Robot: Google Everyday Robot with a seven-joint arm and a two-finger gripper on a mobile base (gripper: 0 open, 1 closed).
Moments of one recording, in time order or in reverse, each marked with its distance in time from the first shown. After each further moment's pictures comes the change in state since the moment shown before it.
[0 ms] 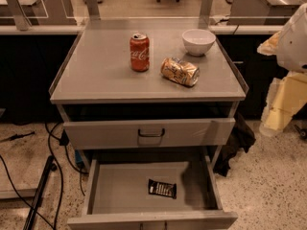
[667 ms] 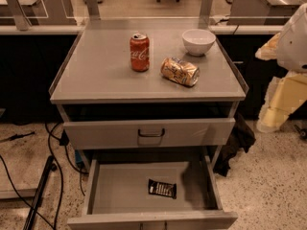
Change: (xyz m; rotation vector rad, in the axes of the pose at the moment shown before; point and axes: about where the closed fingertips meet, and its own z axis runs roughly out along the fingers) arm 0.000 0.000 0.000 0.000 0.000 0.000
